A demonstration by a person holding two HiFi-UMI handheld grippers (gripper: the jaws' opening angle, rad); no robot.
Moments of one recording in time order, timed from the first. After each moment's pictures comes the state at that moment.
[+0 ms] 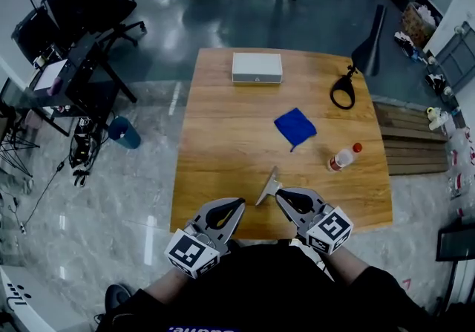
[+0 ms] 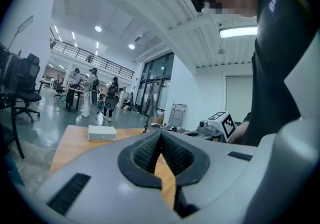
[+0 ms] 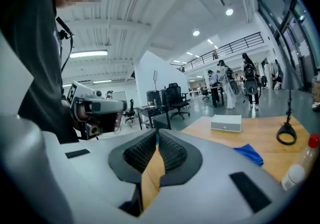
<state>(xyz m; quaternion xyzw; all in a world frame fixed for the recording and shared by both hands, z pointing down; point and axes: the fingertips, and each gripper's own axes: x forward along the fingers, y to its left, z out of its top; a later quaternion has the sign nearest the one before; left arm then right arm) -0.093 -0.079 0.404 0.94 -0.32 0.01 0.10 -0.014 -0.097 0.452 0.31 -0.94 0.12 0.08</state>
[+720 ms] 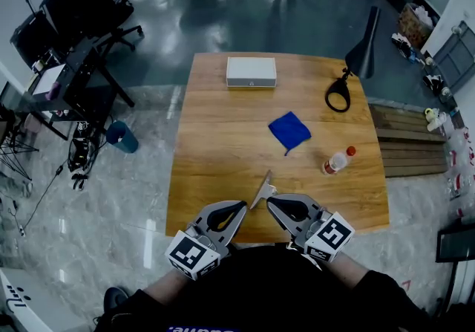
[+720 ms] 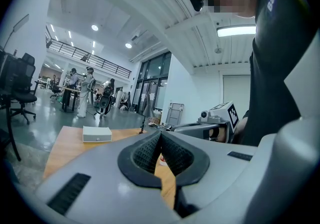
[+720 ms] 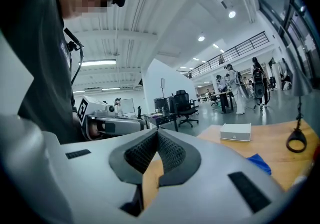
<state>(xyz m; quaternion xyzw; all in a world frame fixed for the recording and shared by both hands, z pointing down) -0.065 -0.081 0.401 0.95 -0.31 0.01 0.10 -0.018 -0.085 0.405 0.27 -0.96 0.10 0.04</state>
